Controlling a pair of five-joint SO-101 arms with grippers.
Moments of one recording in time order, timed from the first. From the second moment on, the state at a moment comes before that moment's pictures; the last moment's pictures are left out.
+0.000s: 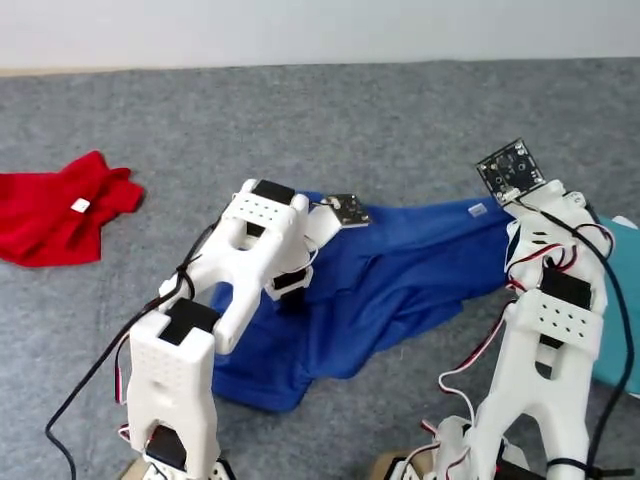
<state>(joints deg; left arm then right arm) 17.8 30.4 -1.4 83.3 -33.5 20.1 -30.0 46.2 22.5 51.6</state>
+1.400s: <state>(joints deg) 18.0 24.7 -19.3 98.8 -33.2 20.1 -30.0 45.6 22.5 53.2</state>
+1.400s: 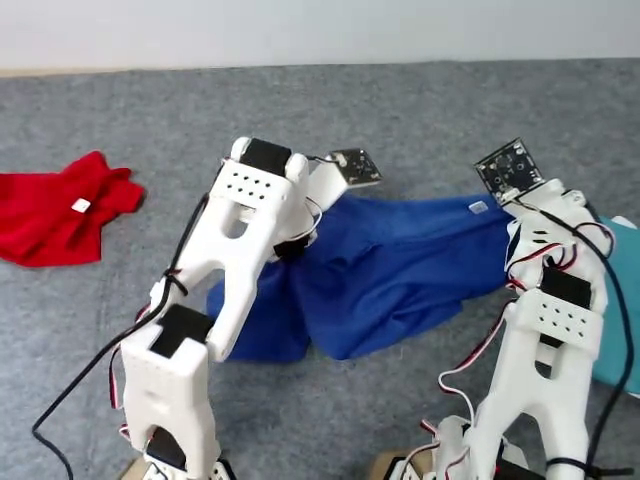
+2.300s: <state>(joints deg) 16.8 24.6 -19.4 98.8 -32.5 19.7 -30.0 45.6 22.5 54.0</state>
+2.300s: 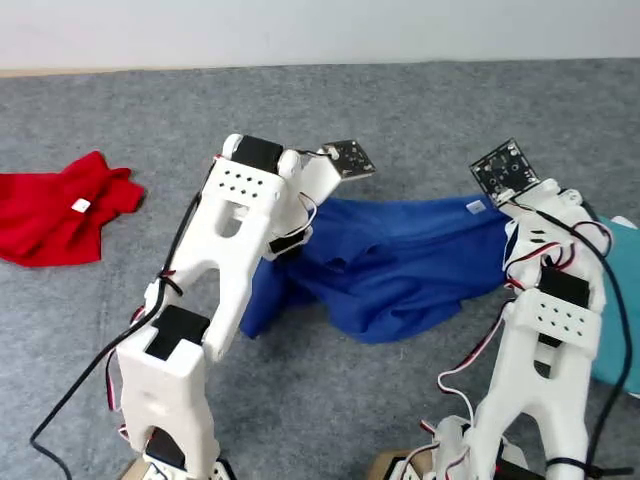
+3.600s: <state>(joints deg) 12.9 13.2 -18.1 98.0 -35.9 19.7 -30.0 43.1 22.5 54.0</state>
